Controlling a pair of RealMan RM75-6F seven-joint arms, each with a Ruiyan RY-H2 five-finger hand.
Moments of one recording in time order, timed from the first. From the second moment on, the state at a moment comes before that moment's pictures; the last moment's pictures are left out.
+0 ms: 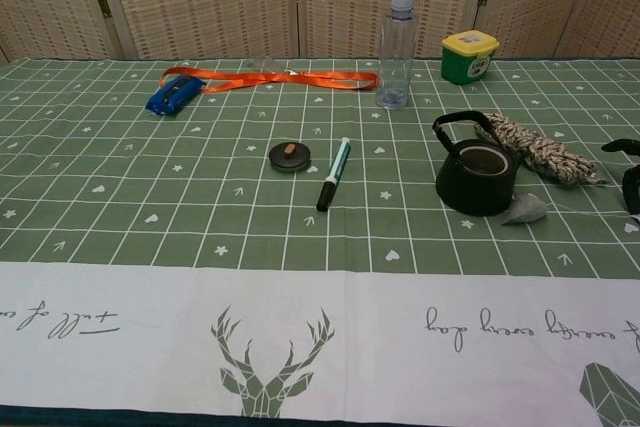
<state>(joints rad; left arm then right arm) -0.16 -1.18 0.02 -1.41 1.68 1.54 -0.10 0.47 -1.47 0.02 -0.96 -1.43 0.91 0.10</state>
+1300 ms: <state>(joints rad) -0.16 -1.18 0.03 -1.41 1.70 1.56 -0.10 0.45 -1.25 0.08 -1.26 -1.46 1.11 0.13</state>
